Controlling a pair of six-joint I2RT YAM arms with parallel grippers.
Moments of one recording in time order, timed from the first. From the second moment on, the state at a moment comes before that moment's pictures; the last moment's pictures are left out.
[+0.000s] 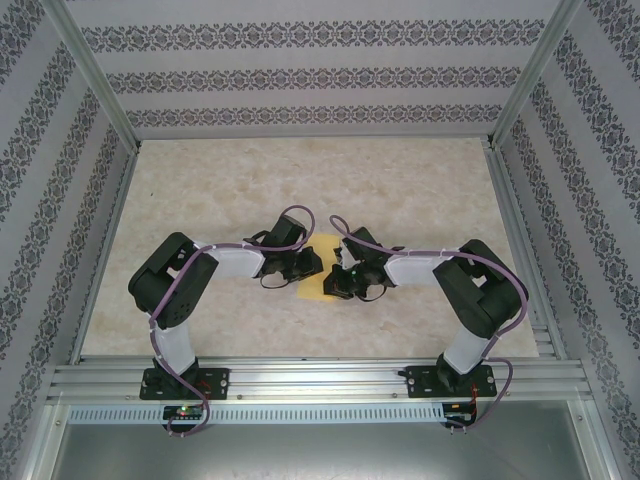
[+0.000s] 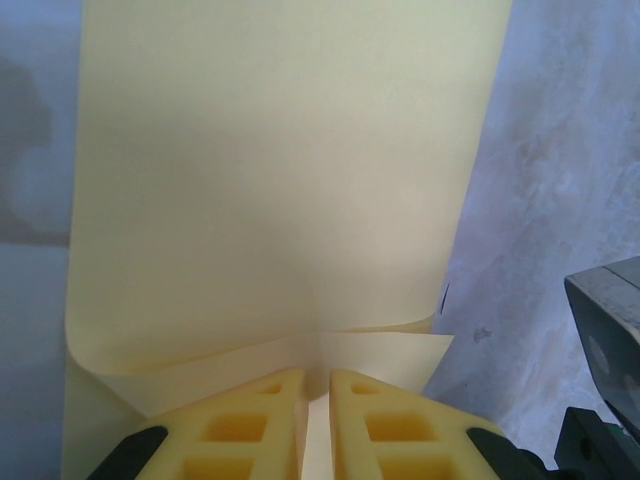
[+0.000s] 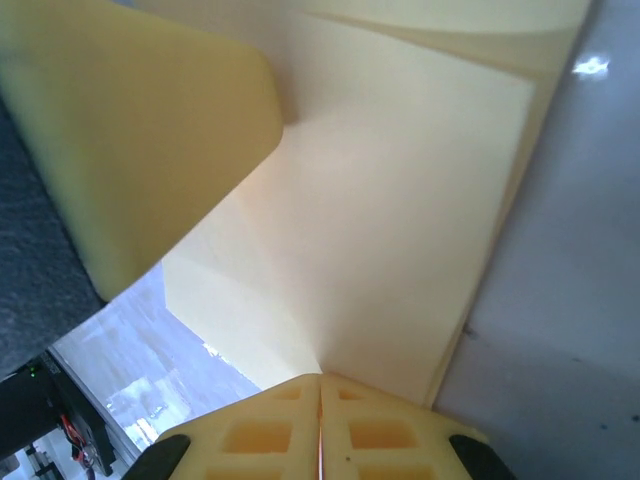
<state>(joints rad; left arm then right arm) -0.65 1.84 0.91 -0.02 0.39 -0.94 0.65 1.71 0.75 -0.13 -0.55 0.74</state>
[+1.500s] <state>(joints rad) -0.66 1.84 0.89 0.02 0.42 -0.94 0.67 1.42 0.57 -0.17 -0.49 0.87</state>
